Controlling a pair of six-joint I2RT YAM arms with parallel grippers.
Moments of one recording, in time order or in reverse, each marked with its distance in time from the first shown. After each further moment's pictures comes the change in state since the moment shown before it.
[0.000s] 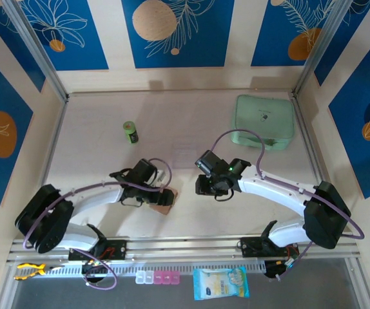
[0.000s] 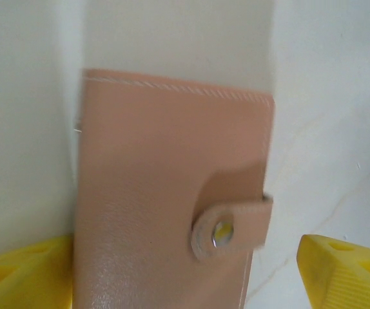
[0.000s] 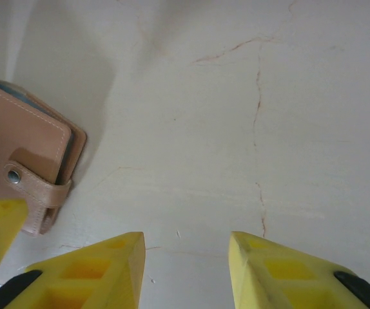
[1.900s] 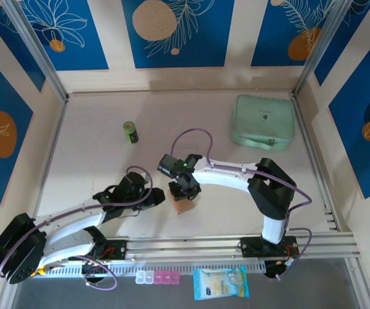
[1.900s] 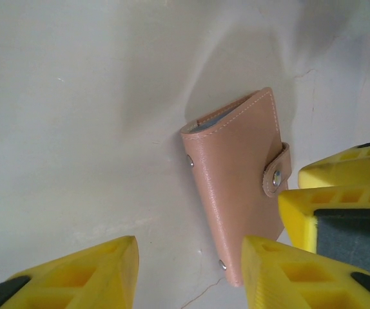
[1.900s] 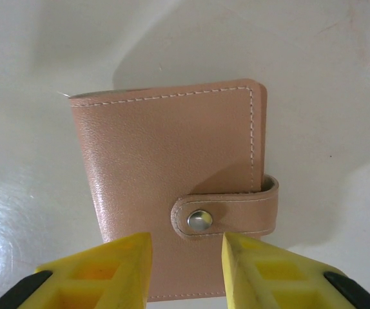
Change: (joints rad) left arm -0.029 -0.304 -0.259 0.277 -0.110 -0.493; right arm 0.168 0.472 0.377 -0.134 0.019 -0.159
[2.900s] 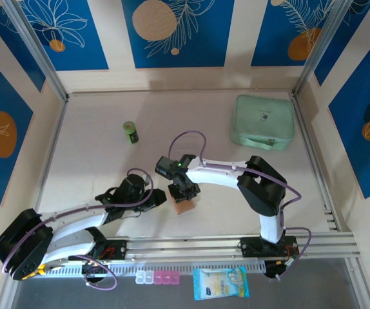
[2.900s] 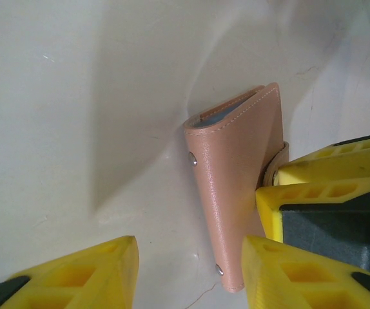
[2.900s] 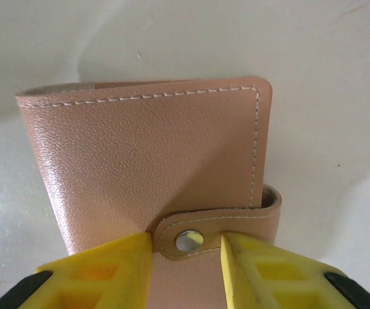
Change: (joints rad) left arm 0.003 0.043 -0.048 0.115 0.038 -0.053; right arm 0.000 0.082 0.043 -0.049 0.004 -0.033
